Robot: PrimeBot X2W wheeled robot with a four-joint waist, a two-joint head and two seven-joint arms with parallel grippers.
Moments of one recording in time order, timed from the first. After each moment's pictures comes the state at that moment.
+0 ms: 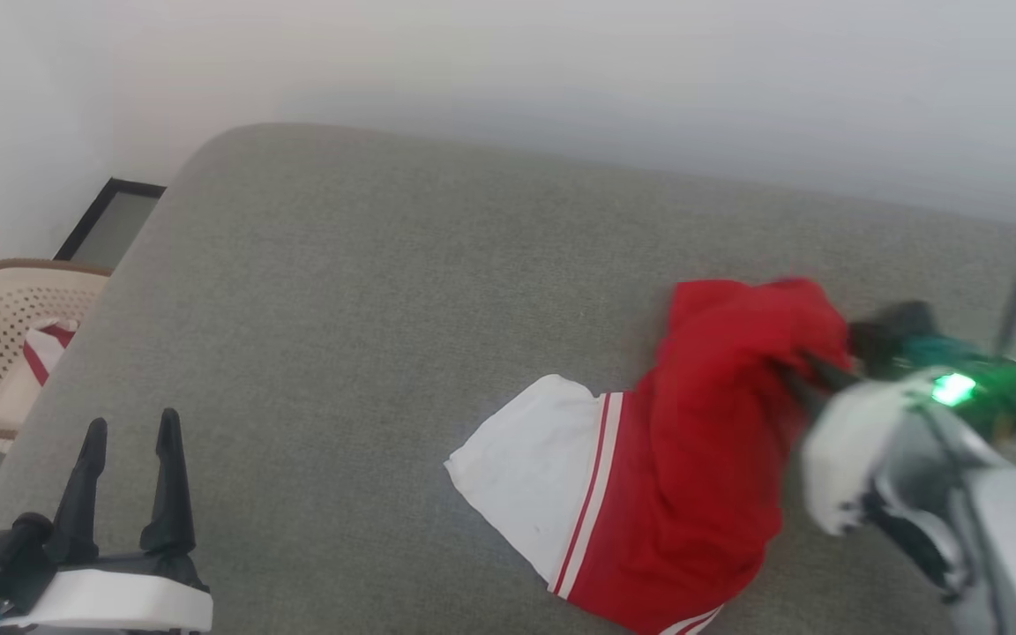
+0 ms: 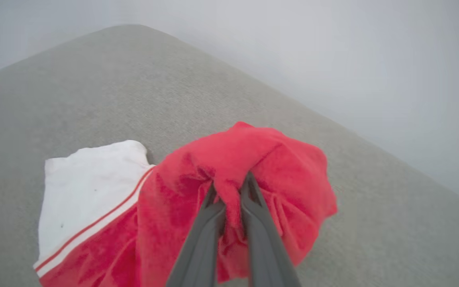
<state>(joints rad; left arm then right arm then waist) 0.03 0.18 0.17 0.08 -0.37 -0.13 -0.26 -0.28 -0.38 0.27 0.03 0.37 0.13 0.42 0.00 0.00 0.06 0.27</state>
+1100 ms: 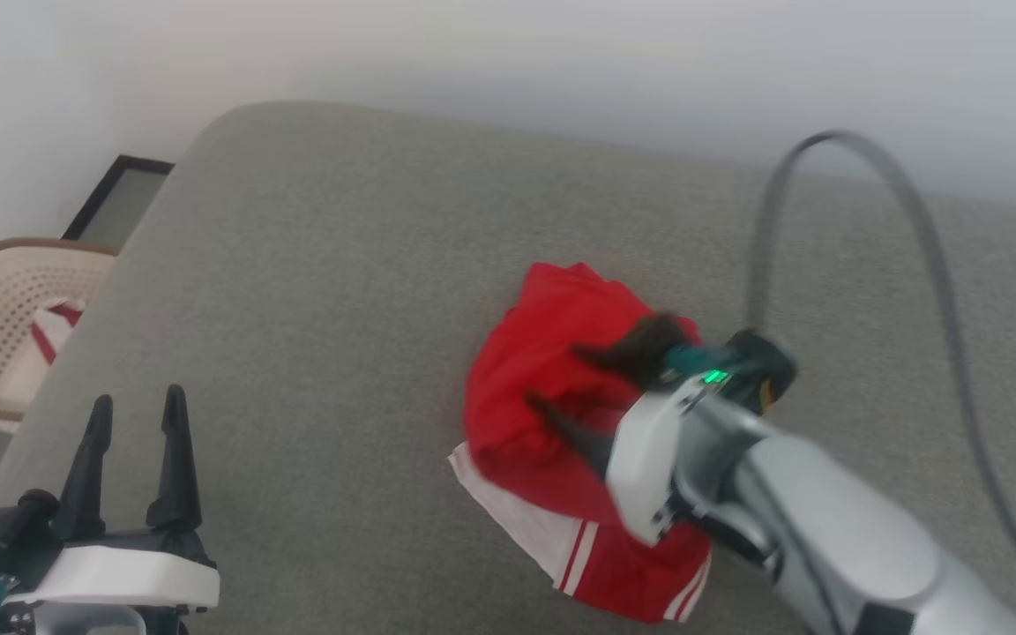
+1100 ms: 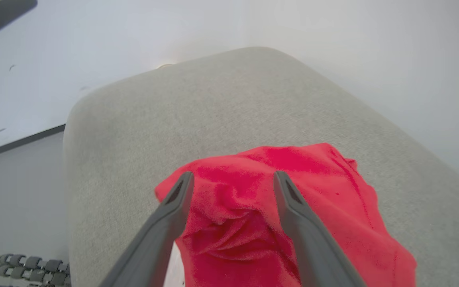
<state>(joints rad) -0.02 0.16 0.16 0.10 -0.36 -0.13 -0.26 -0.58 -0.25 0.77 0.31 0.53 0.13 0.20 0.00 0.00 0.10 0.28</state>
